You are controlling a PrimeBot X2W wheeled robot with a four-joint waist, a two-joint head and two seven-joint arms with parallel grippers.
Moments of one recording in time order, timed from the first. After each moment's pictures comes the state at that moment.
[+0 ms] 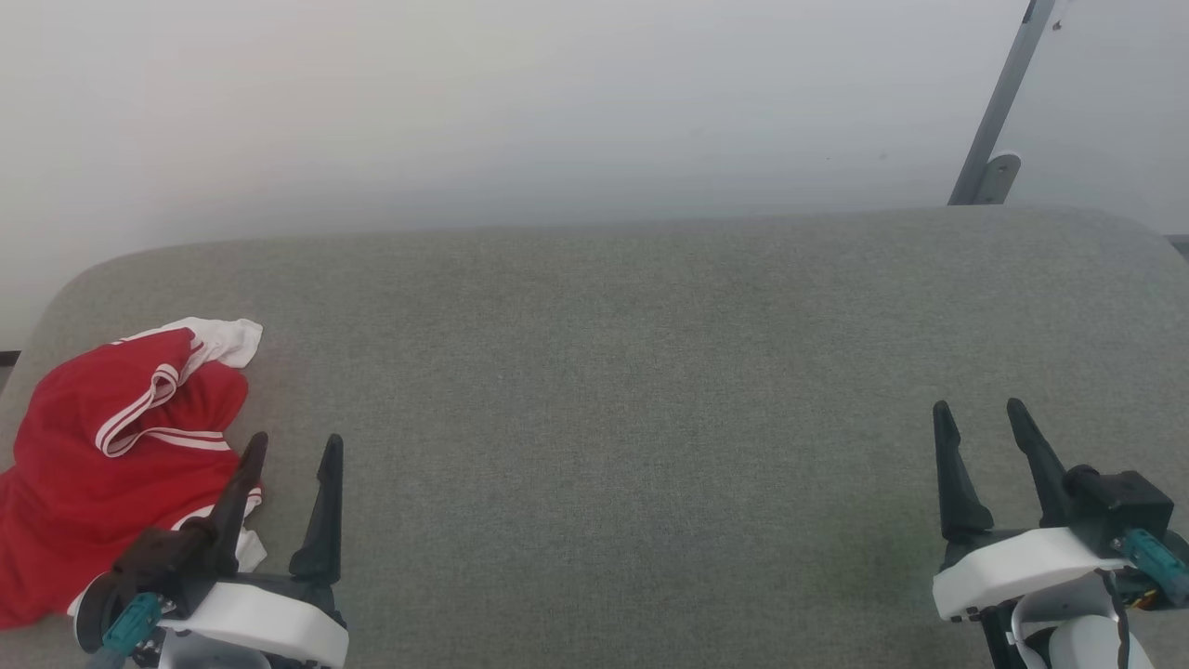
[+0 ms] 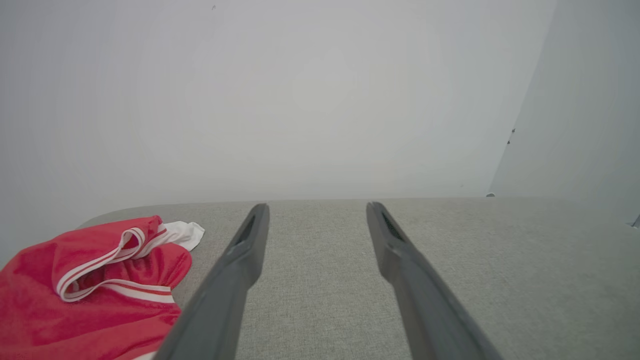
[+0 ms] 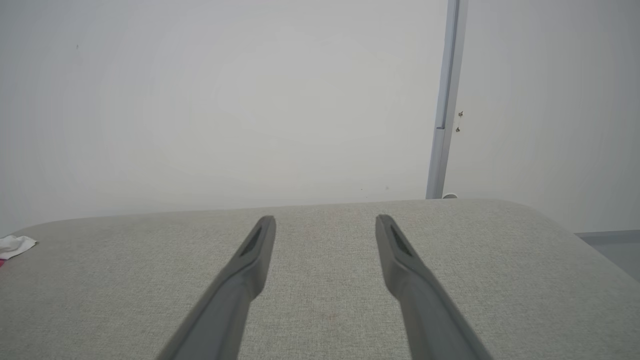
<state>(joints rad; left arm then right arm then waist) -0.02 0.21 0.01 0.15 -0.30 -0.13 -0.26 -0.09 -0.09 -0.06 0.24 0.20 0.13 -0.26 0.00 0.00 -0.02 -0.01</state>
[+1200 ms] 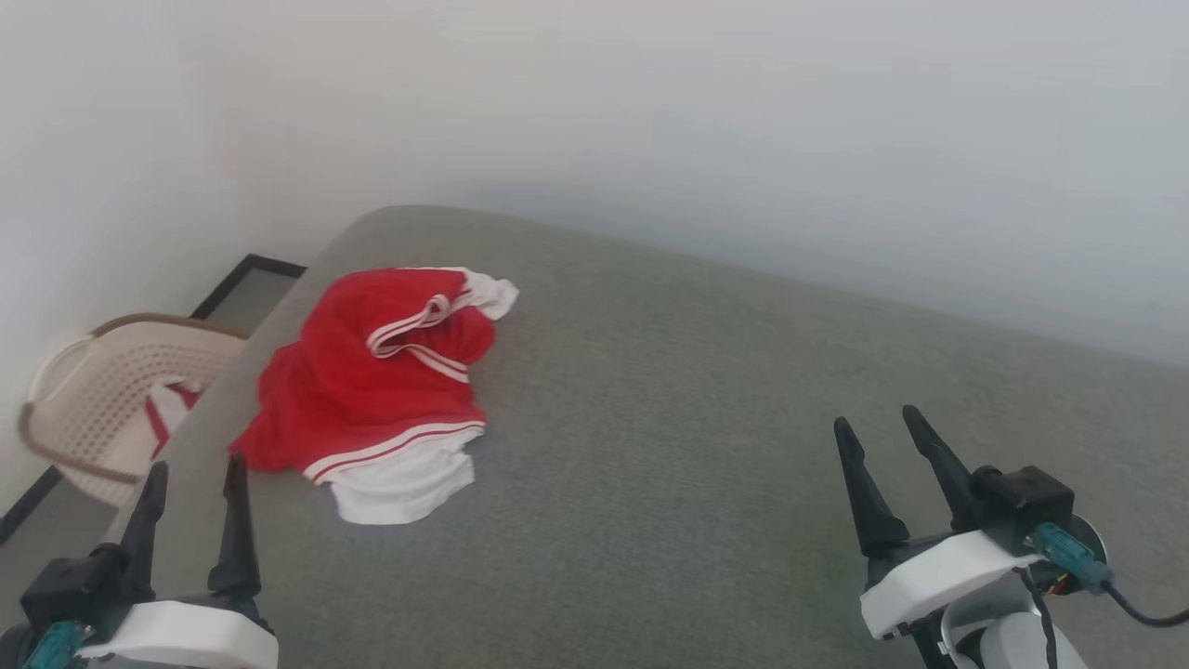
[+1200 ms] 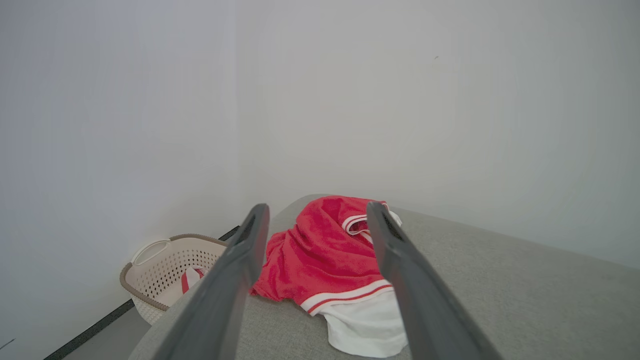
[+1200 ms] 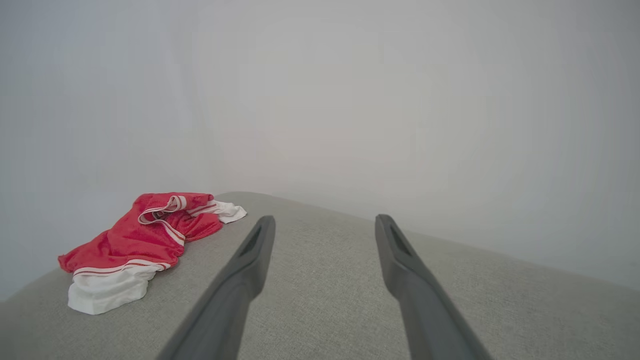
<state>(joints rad) 0.02 0.21 0.15 0.17 -0.30 -0.08 -0.26 -0.11 -0.11 0.12 0.27 0.26 0.13 -0.24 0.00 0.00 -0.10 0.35</state>
